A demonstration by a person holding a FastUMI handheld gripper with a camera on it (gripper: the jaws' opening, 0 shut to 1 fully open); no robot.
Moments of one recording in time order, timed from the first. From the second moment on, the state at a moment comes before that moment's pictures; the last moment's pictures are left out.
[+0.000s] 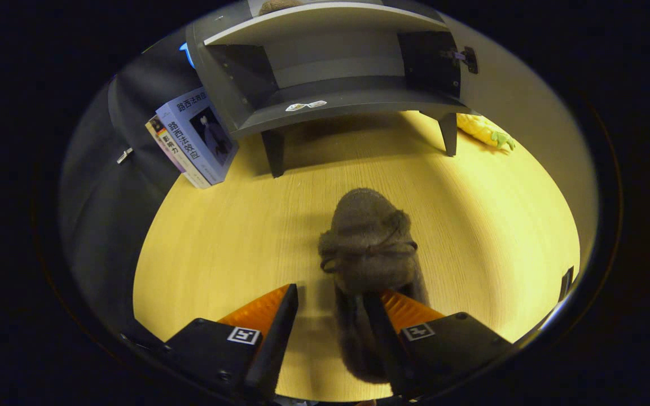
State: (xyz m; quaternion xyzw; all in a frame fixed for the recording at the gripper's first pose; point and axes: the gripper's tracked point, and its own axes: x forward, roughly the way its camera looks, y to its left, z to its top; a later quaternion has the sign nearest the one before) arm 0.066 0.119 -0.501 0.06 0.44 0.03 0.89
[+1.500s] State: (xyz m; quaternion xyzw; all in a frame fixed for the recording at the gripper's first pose) arm 0.204 0.092 -0.138 0.02 0.26 0.07 0.96
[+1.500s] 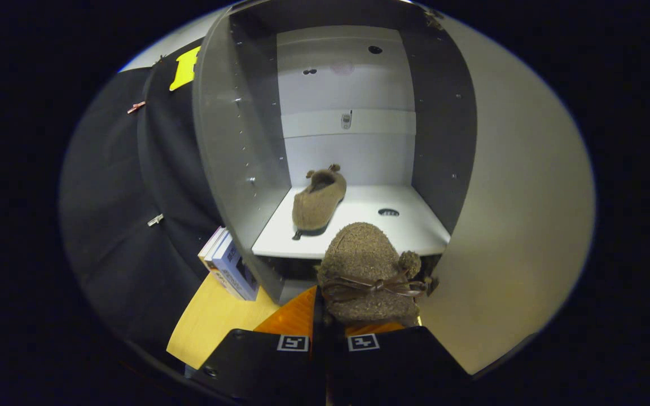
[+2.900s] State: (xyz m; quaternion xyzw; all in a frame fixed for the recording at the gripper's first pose) arm 0.454 0.068 -0.203 -0.02 0.35 -0.01 0.94
